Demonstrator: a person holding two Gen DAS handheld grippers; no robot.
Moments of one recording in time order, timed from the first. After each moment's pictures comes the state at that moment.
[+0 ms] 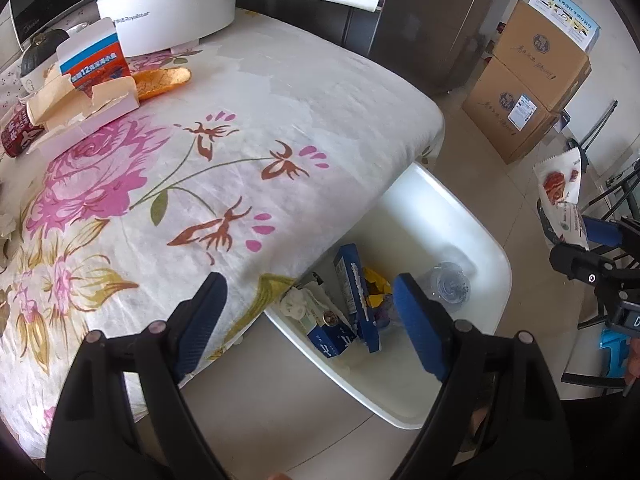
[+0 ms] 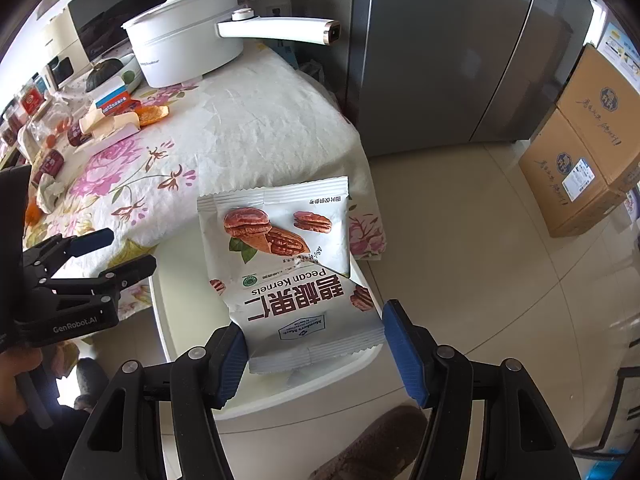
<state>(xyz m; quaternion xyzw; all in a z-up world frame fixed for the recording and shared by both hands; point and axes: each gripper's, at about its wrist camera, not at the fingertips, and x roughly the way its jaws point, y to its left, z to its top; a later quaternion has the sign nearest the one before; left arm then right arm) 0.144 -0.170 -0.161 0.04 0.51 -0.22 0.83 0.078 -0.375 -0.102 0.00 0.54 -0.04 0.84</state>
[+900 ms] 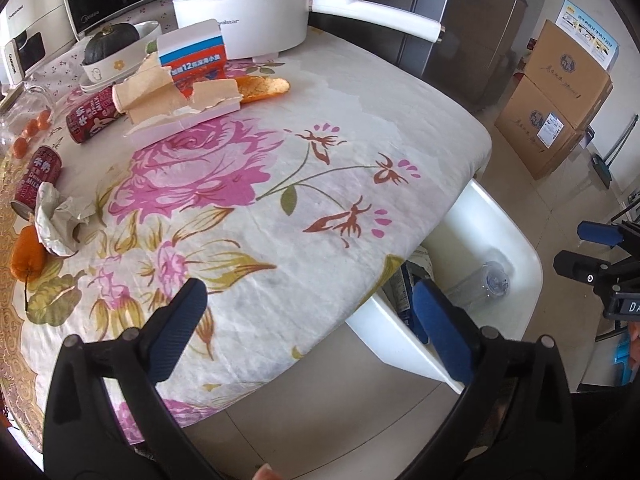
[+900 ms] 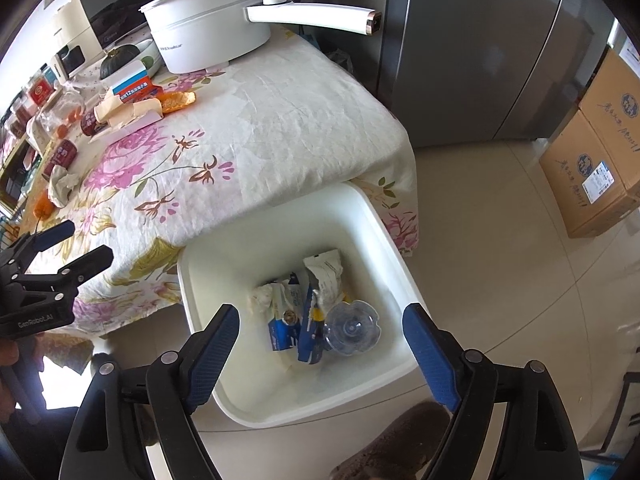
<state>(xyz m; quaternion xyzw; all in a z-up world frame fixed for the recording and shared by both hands) 0.142 -0.094 -0.138 0.05 0.50 -0.17 0.85 0.095 -0.339 -0.111 0.00 0.56 -0.02 0.83</state>
